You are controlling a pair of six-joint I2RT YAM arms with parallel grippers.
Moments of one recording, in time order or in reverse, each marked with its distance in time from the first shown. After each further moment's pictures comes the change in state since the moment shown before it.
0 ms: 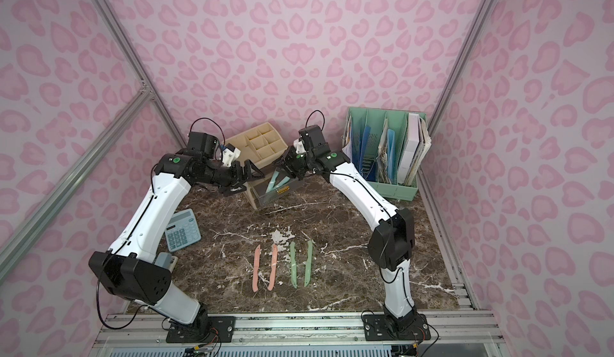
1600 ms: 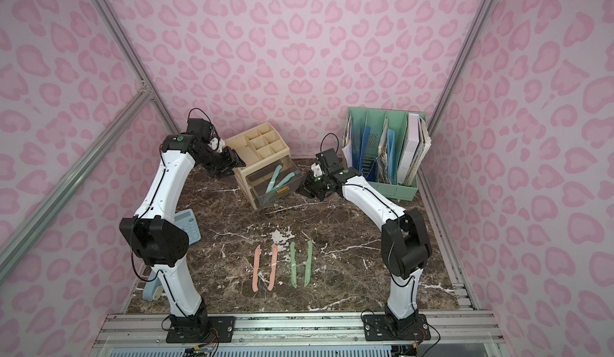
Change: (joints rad) left arm 0.135 0.351 0.380 -0.129 -0.211 -0.016; right arm -0.092 -0.111 -0.413 0.052 -0.015 -0.190
